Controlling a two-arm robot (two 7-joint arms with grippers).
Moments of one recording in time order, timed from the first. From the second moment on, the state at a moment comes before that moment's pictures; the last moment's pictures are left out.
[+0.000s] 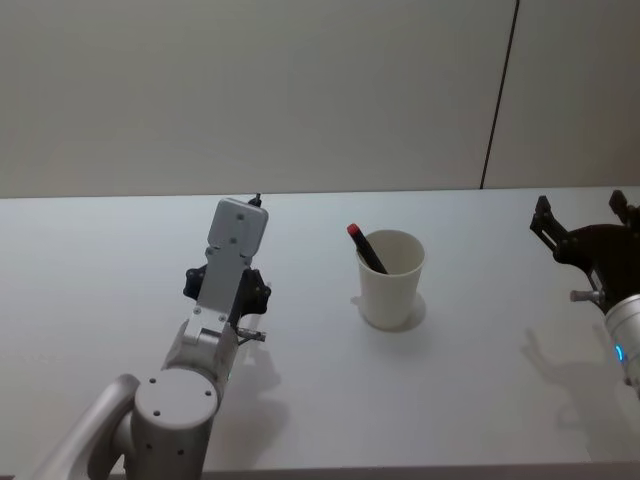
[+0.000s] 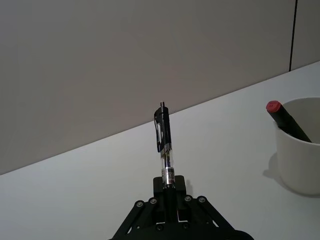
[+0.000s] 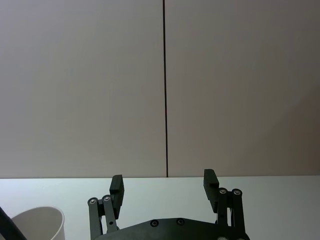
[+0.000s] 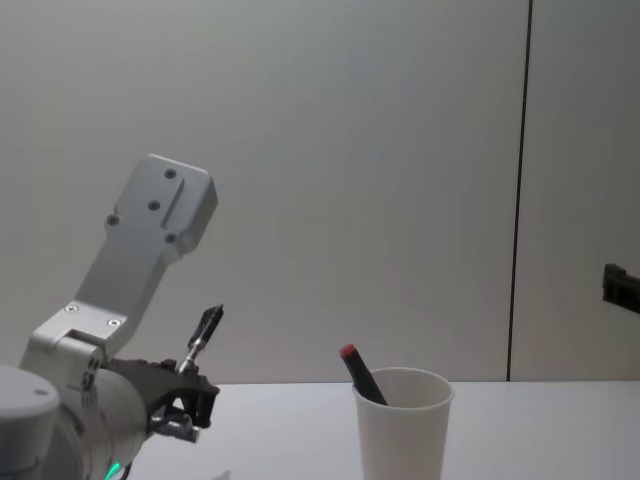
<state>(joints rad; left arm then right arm) -0.17 0.25 0.43 -1.57 -0.13 0.35 0.31 0.06 0.20 -0.17 -1.58 0.20 -0.04 -0.10</state>
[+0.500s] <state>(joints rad) -0.18 0.24 0.43 -1.53 -0.08 0.33 0.26 0.06 0.20 -0.17 -1.58 0.20 -0.04 -0.10</state>
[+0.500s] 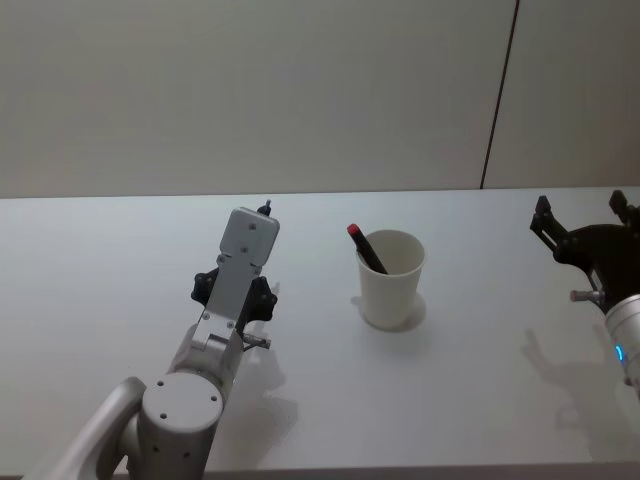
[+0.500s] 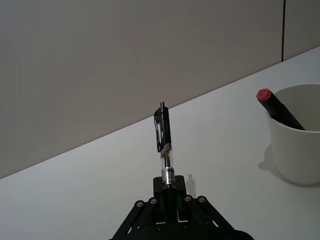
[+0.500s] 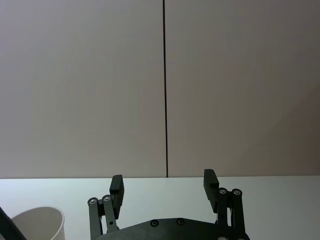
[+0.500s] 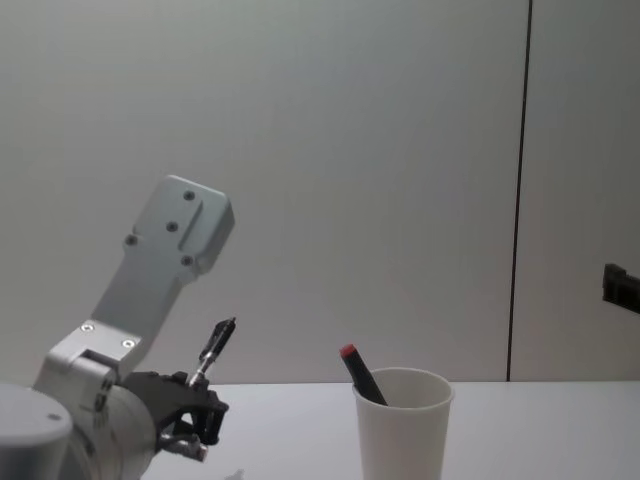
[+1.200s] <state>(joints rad) -0.20 0.28 0.38 -1.47 -0.06 0.19 0.09 0.06 0.20 -0.17 -1.58 0.20 -0.04 -0.10</state>
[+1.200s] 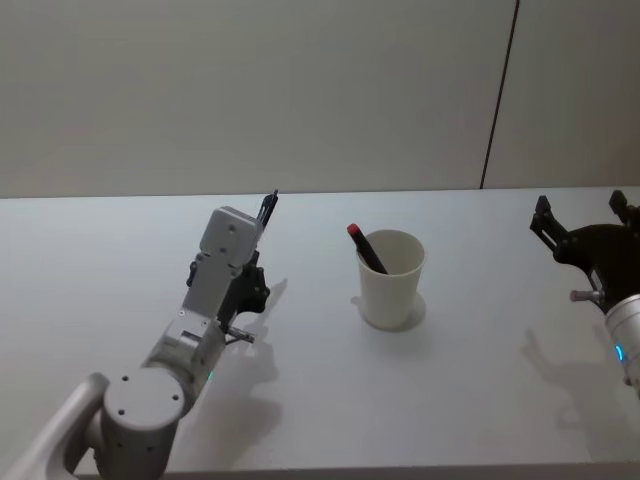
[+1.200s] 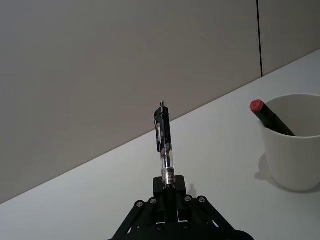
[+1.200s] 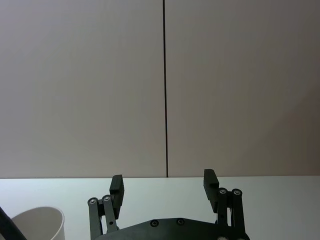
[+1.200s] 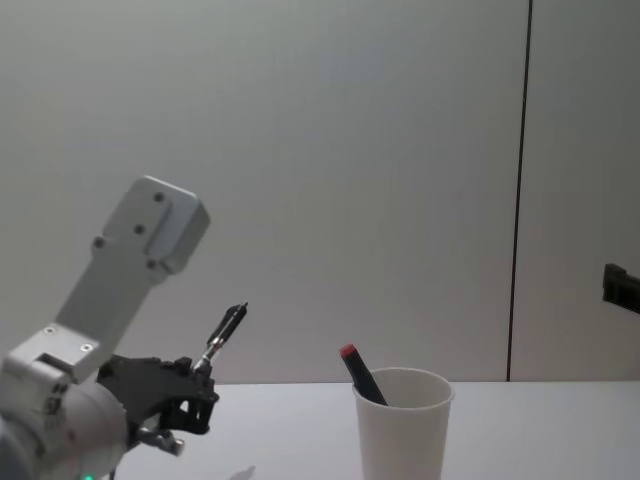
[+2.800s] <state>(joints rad) -0.22 0.31 0.35 -1.40 0.07 -0.21 -0.09 0.06 0.20 -0.17 -1.58 0.20 -0.04 -0.10</state>
